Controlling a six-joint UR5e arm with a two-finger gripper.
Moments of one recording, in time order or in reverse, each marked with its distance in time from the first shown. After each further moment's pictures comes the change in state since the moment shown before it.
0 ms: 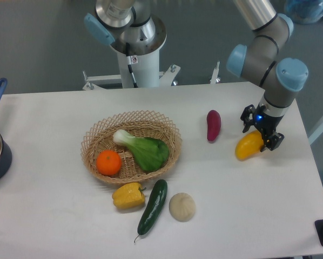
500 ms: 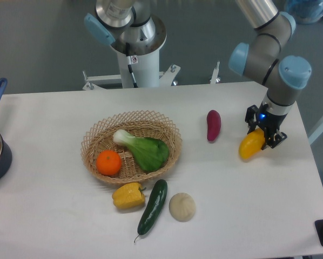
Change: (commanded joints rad) arm 0.011 0.075 0.034 -0.049 -0.018 -0.024
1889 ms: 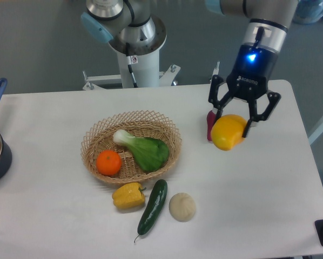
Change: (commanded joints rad) arm -0.098 0.316 0.012 -0.002 -0.716 -0.684
